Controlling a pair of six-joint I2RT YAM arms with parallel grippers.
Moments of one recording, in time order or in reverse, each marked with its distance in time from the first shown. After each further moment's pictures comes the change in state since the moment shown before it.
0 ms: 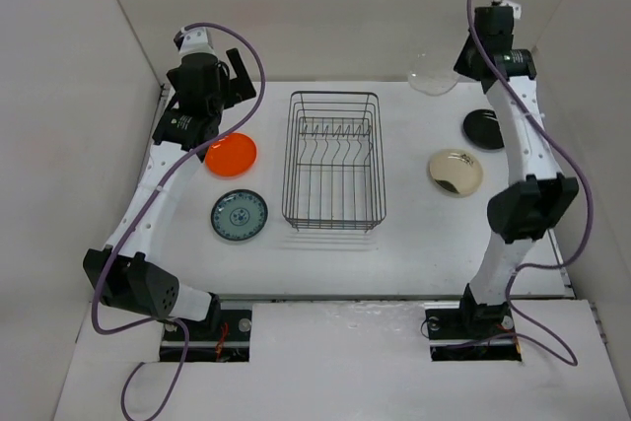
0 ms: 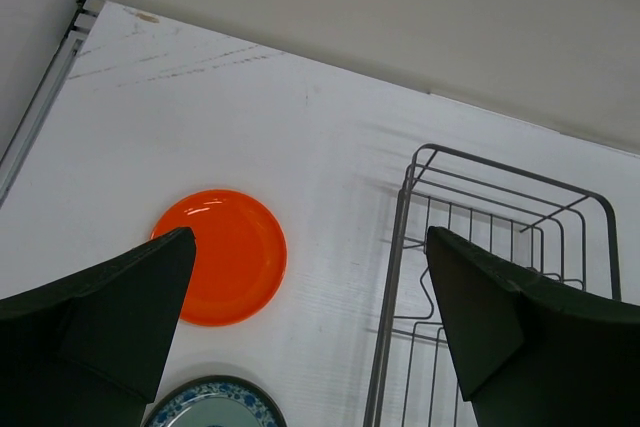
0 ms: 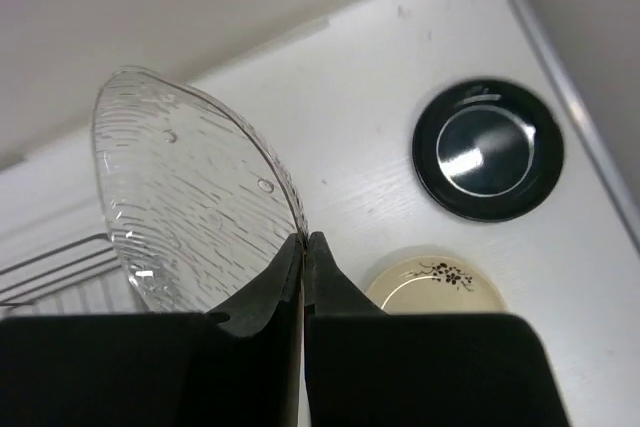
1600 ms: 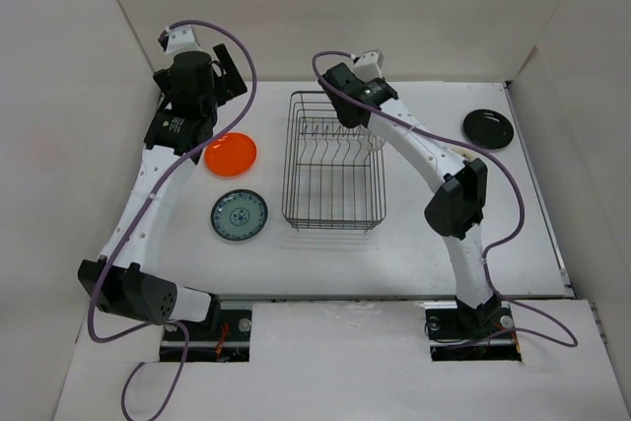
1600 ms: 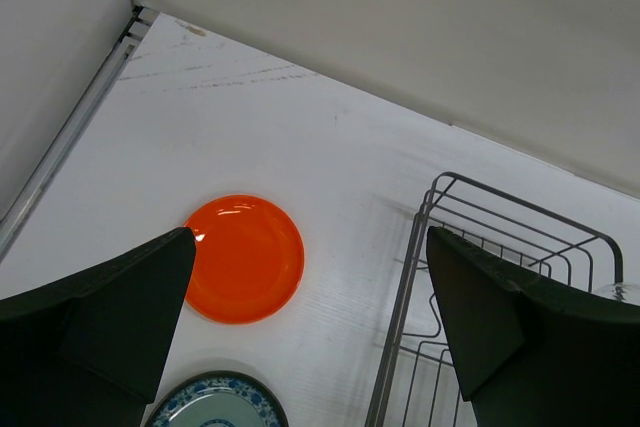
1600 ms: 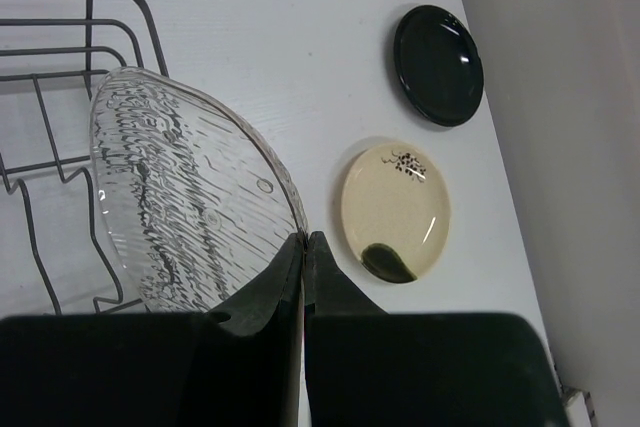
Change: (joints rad) left arm 0.000 -0.034 0.032 -0.052 -0.105 -0.040; right arm 0.632 0.209 0.112 -0.351 0.785 0.058
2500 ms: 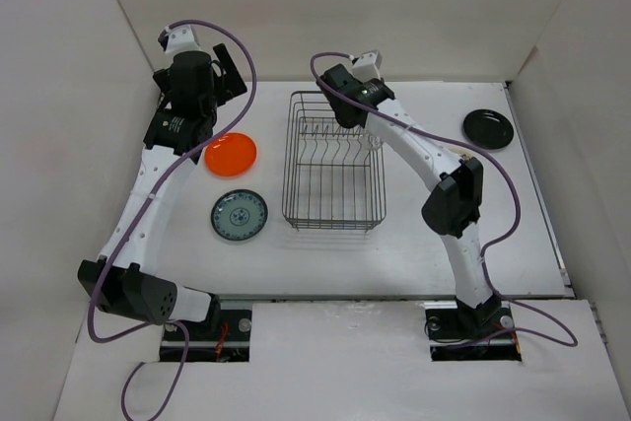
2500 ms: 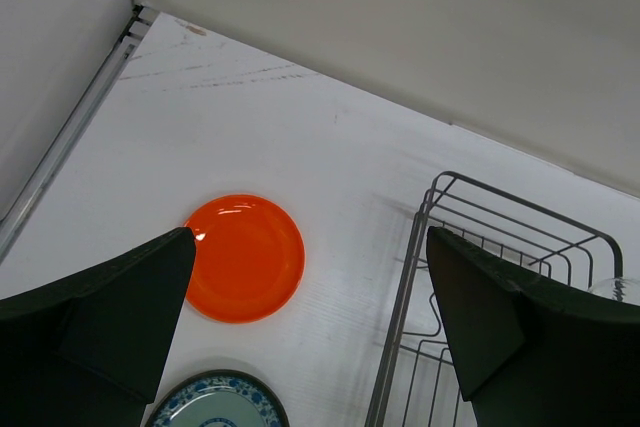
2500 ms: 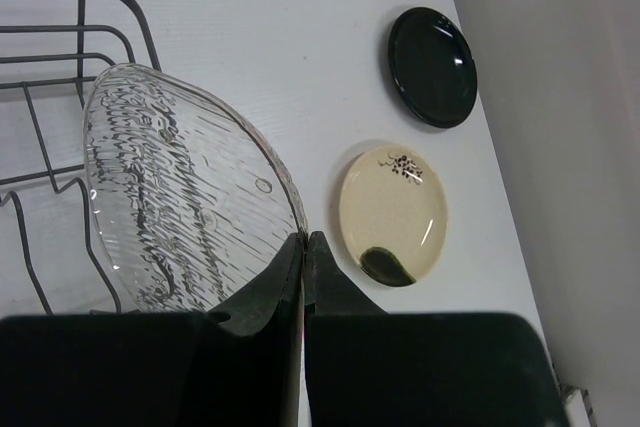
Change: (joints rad) left arm 0.000 0.000 0.006 -0.007 0.000 0.000; right arm 0.000 0.030 0.023 -0.006 0.026 0.008
